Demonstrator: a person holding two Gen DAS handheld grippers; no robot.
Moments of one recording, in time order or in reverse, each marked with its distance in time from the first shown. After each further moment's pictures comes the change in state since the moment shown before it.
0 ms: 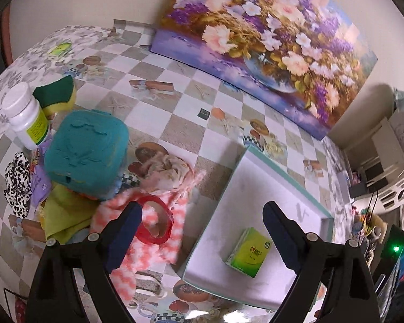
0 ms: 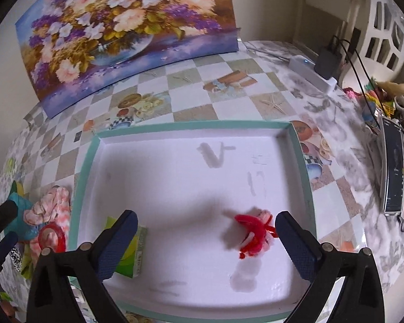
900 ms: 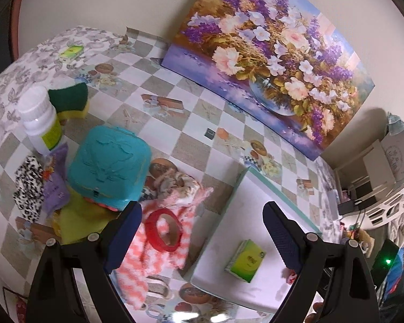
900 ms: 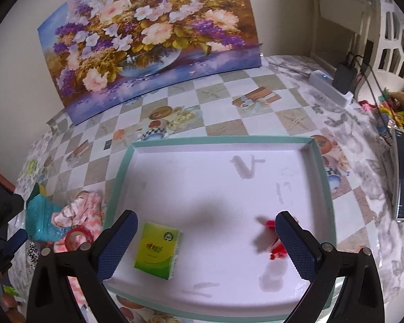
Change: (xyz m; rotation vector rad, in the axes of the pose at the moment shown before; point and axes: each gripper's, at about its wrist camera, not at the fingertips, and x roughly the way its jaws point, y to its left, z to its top) left arm -0.027 0.025 0.013 -0.055 -0.059 -0.031; right arm -0.018 0.022 -0.001 -0.023 -0.064 0.102
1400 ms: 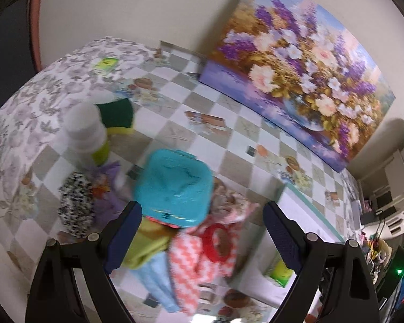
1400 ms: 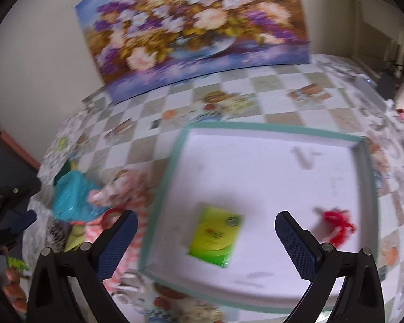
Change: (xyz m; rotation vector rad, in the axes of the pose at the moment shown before) left arm -0.024 0.048 0.019 -0.025 -0.042 0.133; right arm 0.002 0.056 -0.015 -0.104 0.045 0.169
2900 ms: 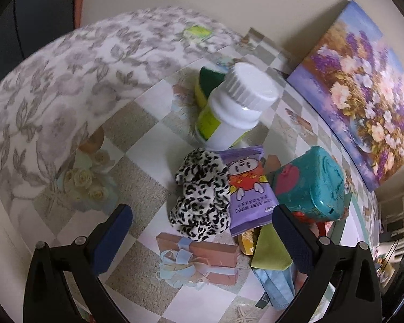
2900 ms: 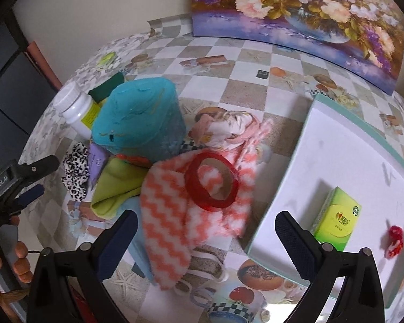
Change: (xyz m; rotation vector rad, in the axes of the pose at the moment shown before) left arm 0.022 0.173 -0.020 -0.195 0.071 0.059; right arm 0.052 0.136 -0.049 -0.340 0.184 0.028
